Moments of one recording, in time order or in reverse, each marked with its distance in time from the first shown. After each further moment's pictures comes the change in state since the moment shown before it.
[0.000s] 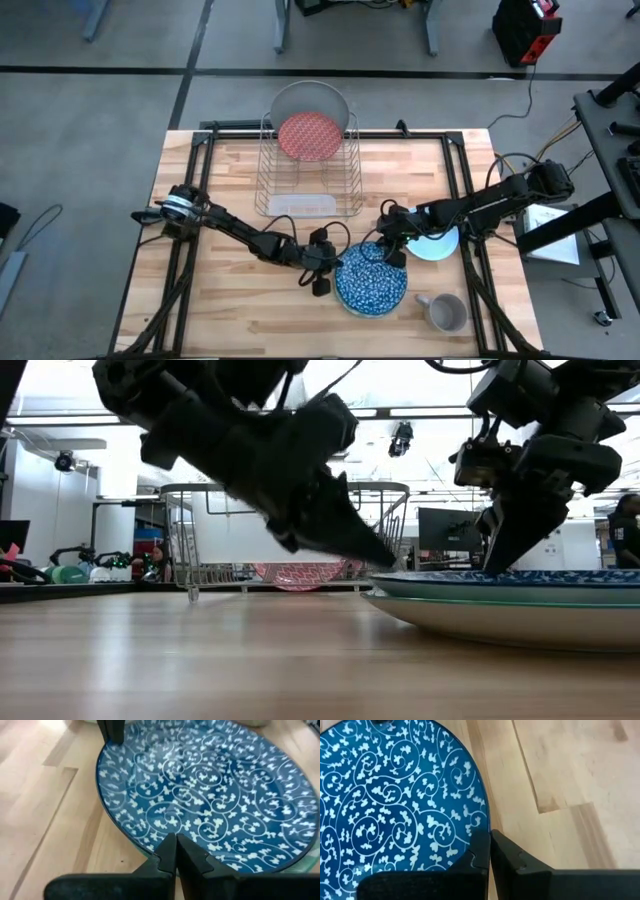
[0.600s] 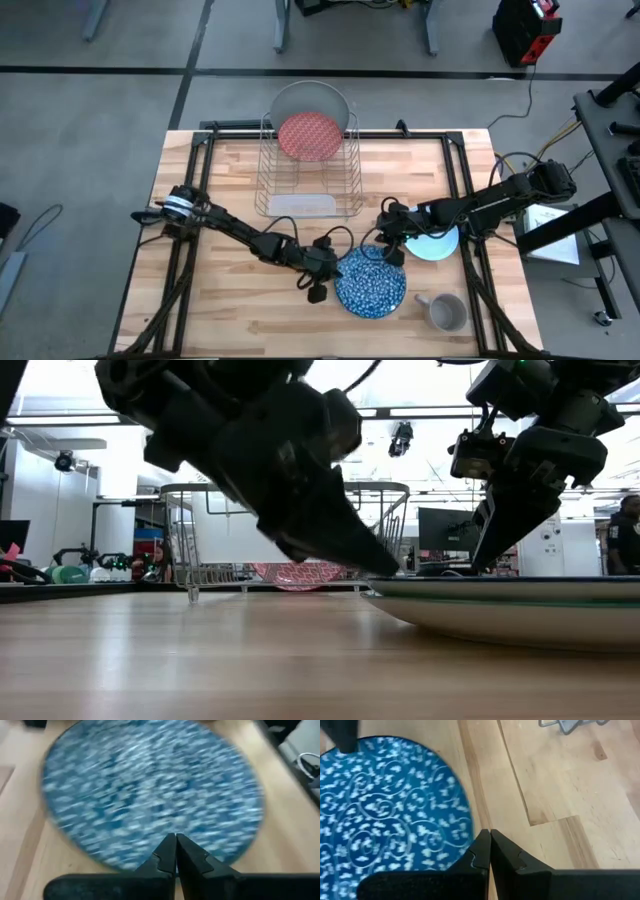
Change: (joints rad) left arm -0.011 0.008 0.020 -0.027 0.173 -0.003; right arm -0.001 -0.021 0.016 -0.007 0.038 0.016
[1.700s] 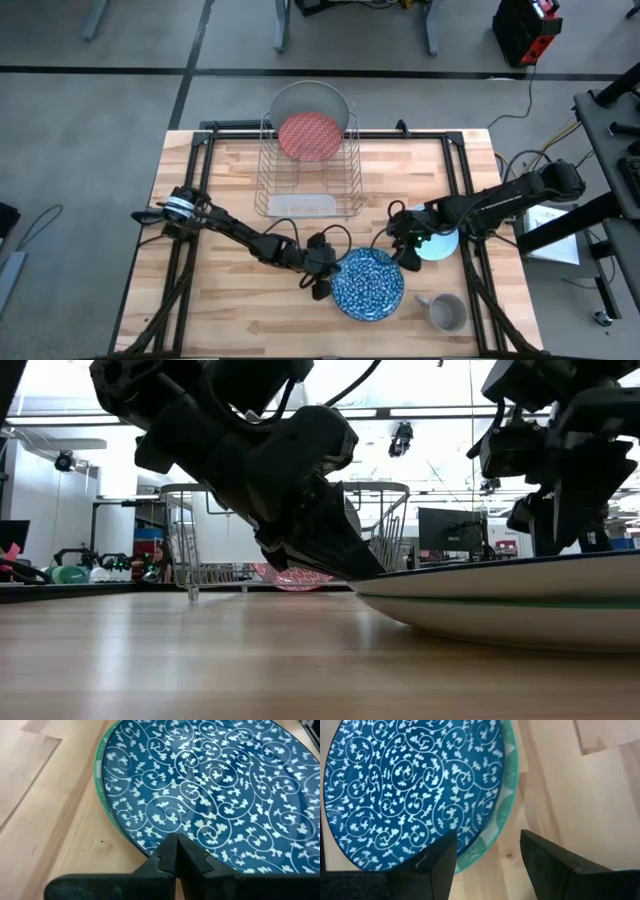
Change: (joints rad) left arm -0.002 0.018 -0.007 -0.037 -0.143 -0.136; right arm 0.017 -0.105 0.011 -0.228 -0.247 0.079
